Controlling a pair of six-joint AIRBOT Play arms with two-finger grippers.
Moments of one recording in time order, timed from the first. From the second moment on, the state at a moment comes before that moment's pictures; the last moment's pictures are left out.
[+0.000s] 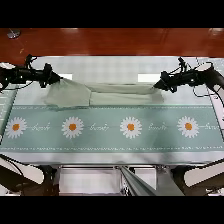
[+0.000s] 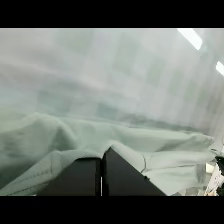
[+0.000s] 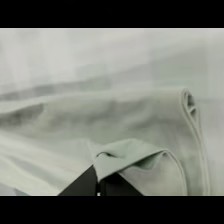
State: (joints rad) left arm 0.30 -1.84 1.47 0.63 -1.13 -1.35; right arm -0.17 -1.75 1.36 -0.76 1.09 1.38
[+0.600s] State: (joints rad) left arm 0.37 -1.82 1.54 0.82 -1.33 -1.35; right arm -0.25 -1.78 1.48 -0.74 1.17 1.41
